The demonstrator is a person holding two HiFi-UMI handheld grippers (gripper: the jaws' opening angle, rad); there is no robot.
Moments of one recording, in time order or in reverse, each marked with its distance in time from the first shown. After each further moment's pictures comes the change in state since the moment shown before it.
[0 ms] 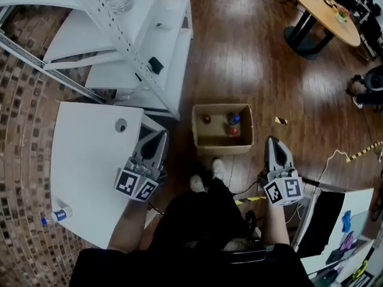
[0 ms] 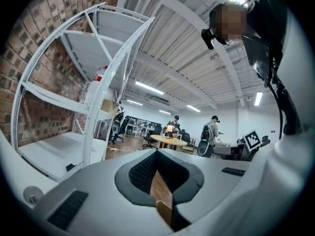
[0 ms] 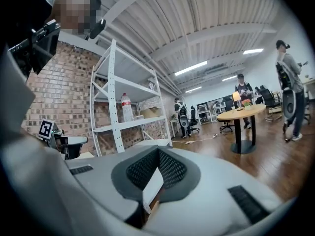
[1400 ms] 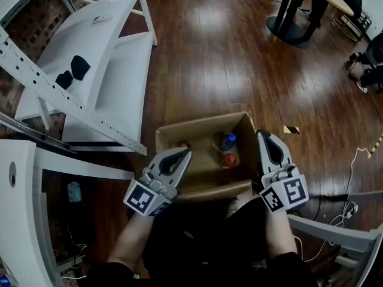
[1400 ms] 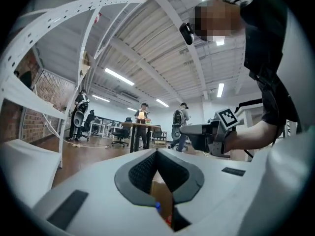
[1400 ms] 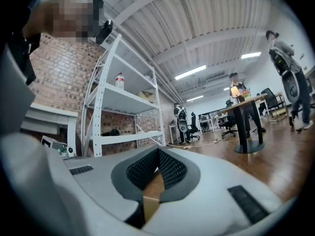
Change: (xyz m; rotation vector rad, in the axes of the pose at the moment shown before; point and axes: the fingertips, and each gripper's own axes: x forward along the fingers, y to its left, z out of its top) left arm 0.167 0.035 -0.456 0.139 -0.062 -0.414; right arm 0.177 -0.158 -0.325 -0.070 -0.166 0.023
